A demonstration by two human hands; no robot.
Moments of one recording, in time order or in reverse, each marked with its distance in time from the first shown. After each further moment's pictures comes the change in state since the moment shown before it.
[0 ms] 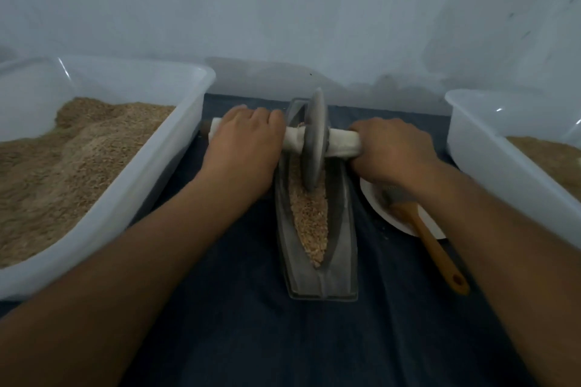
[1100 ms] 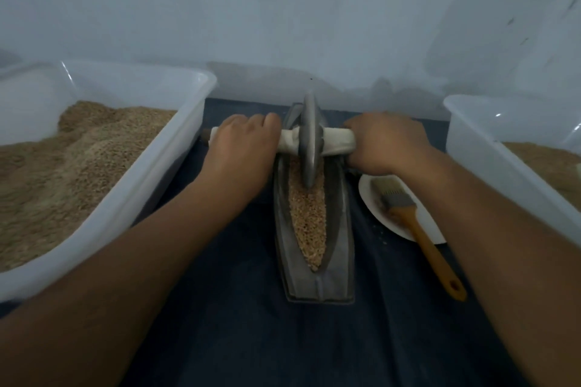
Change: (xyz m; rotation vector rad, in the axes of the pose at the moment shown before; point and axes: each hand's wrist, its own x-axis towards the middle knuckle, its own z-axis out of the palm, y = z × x) left_hand 0.005 -0.004 0.004 -0.019 -0.004 -0.057; right_hand 0.019 0.003 -0.006 -0.062 0.000 -0.074
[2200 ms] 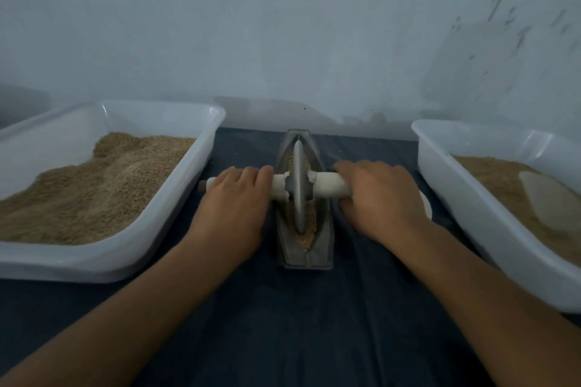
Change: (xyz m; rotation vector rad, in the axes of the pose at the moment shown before) left_hand -0.085 0.011 -0.044 -0.027 -0.048 0.065; right_hand -0.107 -0.024 -0.010 0.014 0.324 -0.083
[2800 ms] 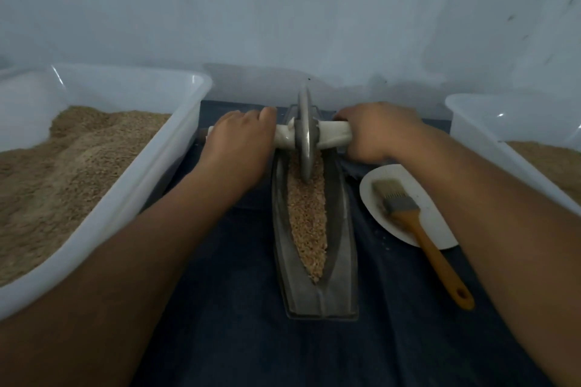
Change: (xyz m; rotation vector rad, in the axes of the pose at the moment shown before) left_hand 0.108 -0.027 0.049 -0.028 -0.030 -0.088; right_hand 0.123 0.038 0.047 0.001 -0.358 0.037
